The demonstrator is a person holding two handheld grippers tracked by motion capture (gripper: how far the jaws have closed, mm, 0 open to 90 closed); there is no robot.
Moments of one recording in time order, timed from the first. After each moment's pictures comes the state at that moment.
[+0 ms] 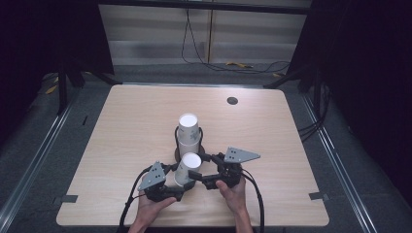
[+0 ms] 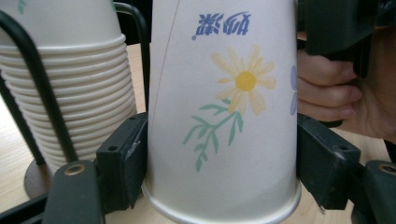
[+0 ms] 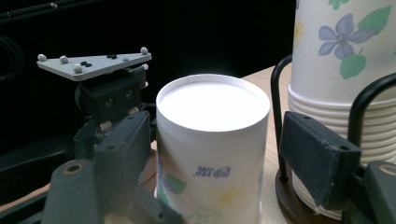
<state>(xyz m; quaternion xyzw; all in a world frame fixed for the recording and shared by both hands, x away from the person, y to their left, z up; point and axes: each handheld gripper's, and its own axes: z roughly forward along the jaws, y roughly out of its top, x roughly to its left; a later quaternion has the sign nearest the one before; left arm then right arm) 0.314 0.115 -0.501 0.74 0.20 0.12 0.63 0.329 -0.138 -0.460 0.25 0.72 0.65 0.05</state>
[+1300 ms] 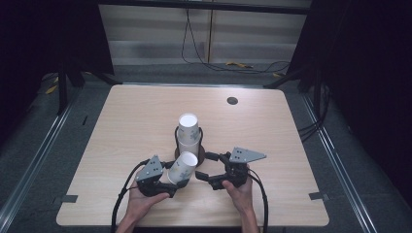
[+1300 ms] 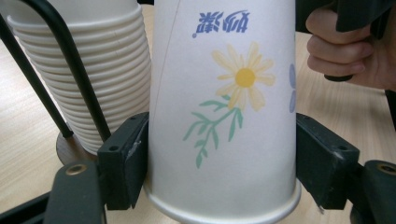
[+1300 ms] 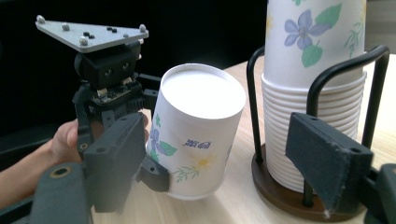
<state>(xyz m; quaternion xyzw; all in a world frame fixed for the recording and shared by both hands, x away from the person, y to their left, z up) 0.329 0.128 -0.488 0.80 0.20 0.10 0.56 0.327 -0.154 -0.459 0.26 0.74 0.62 0.07</state>
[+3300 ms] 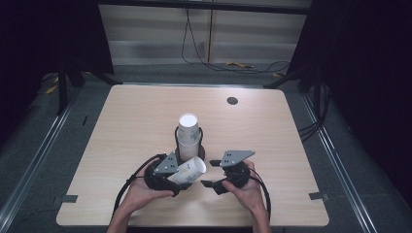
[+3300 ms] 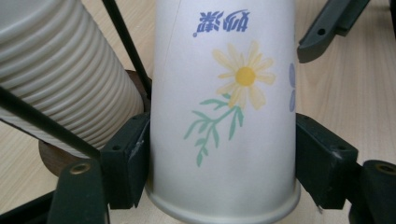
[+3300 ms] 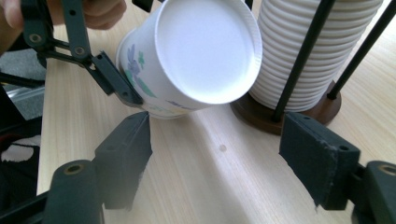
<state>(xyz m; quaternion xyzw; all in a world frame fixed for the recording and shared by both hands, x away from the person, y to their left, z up) 0.343 0.102 -0.464 0.90 0.11 0.08 0.42 0.329 -0.155 -0.454 0.22 0.86 0.44 0.09</state>
